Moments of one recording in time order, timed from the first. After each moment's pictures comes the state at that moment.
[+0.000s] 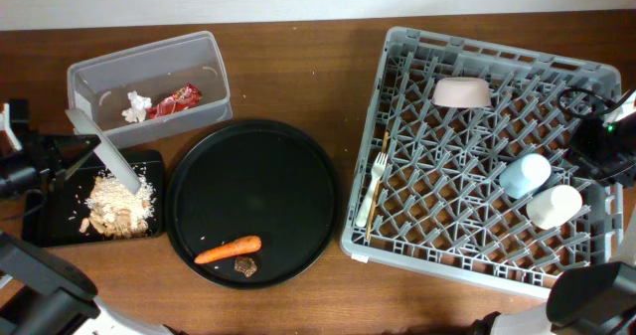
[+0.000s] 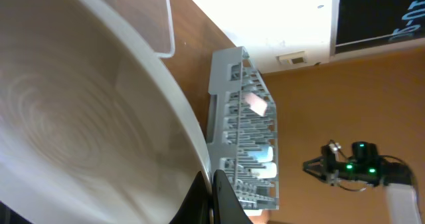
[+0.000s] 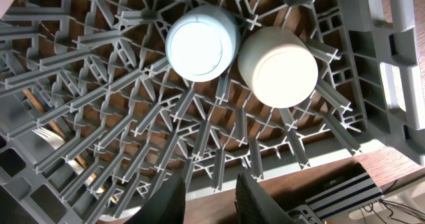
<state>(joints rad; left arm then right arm) 0.80 1.92 1.73 -1.68 1.17 0.62 -0.50 1.68 1.78 -1.59 -0.10 0.20</state>
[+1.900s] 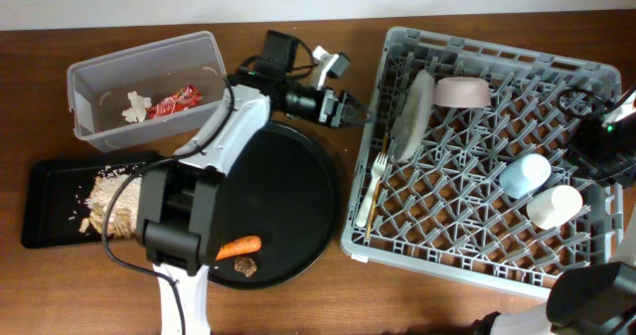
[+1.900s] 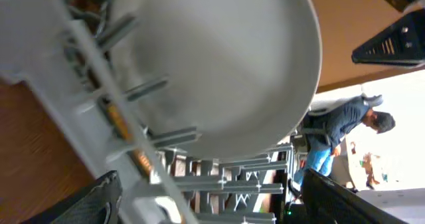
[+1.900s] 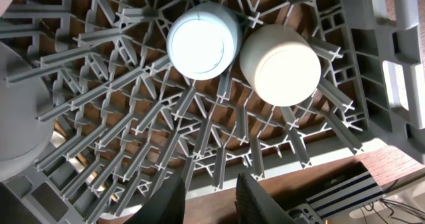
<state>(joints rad) -0.35 2.17 1.74 -0.60 1.06 -0.06 -0.50 1.68 1.78 -1.60 -0.10 0.20</state>
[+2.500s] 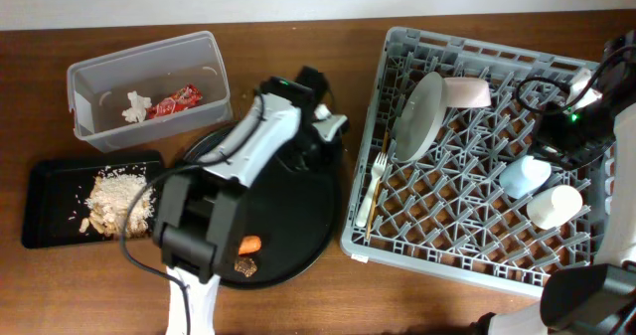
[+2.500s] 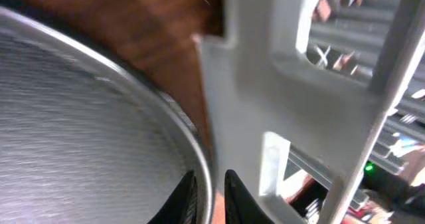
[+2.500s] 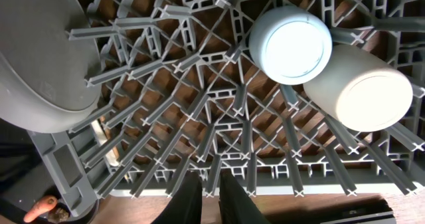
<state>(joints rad) -0.49 2.17 1.75 -1.17 0.51 -0.08 -0.36 1.68 1.78 -1.57 -0.18 0.12</state>
